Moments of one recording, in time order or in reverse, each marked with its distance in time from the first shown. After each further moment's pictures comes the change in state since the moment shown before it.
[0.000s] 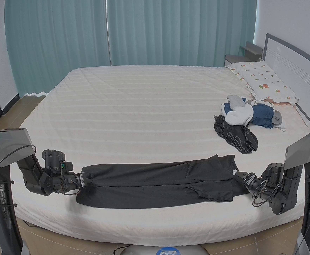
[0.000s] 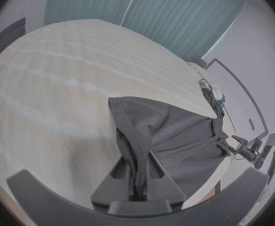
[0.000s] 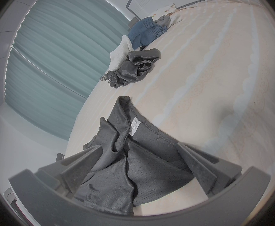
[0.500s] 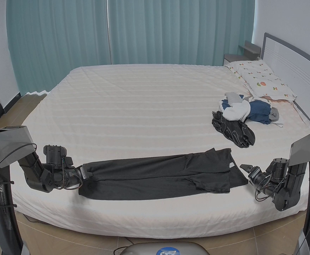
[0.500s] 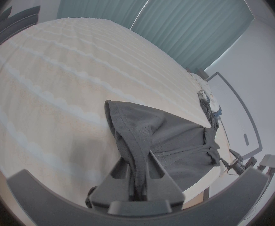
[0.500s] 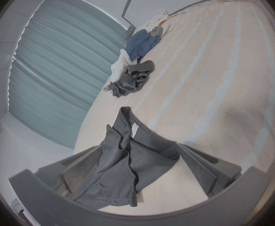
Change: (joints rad) left arm -0.021 -0.013 -0.041 -0.004 0.014 -0.158; right arm -0.028 -0.047 -0.012 0.001 -0.002 0.059
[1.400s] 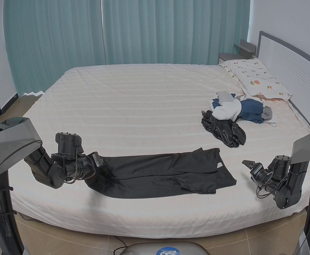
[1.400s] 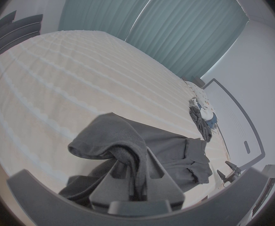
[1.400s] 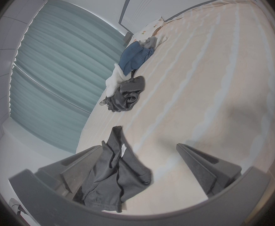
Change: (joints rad) left arm -0.175 -0.098 -0.063 0.026 0.203 -0.152; right arm -0.018 -0.023 -0.016 -0.001 0.000 0.019
